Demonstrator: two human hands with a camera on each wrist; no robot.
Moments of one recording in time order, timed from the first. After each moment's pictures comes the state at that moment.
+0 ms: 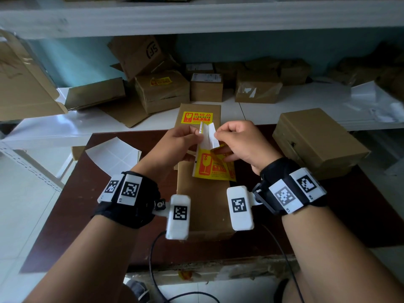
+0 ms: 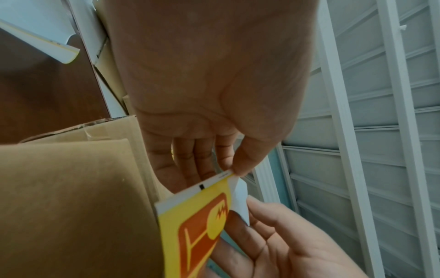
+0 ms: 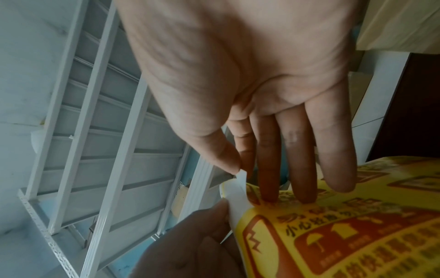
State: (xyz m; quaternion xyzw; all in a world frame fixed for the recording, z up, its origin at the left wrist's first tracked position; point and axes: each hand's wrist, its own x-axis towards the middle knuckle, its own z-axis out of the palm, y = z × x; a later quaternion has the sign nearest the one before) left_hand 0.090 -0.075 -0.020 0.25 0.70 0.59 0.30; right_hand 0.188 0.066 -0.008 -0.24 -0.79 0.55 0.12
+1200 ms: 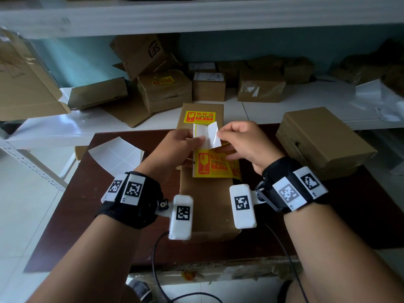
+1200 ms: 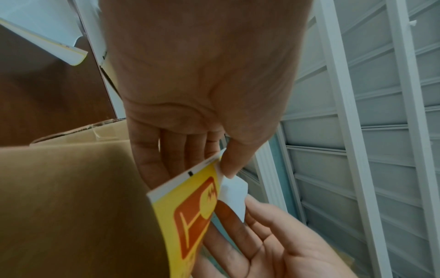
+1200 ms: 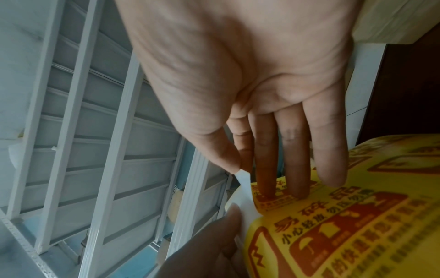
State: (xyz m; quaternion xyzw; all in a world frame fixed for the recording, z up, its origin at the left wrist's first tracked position) left_hand 0.090 -0.077 -0.023 0.21 0.76 0.55 0.28; right_hand 0.183 0.071 -0.017 -0.24 -0.76 0.59 0.12
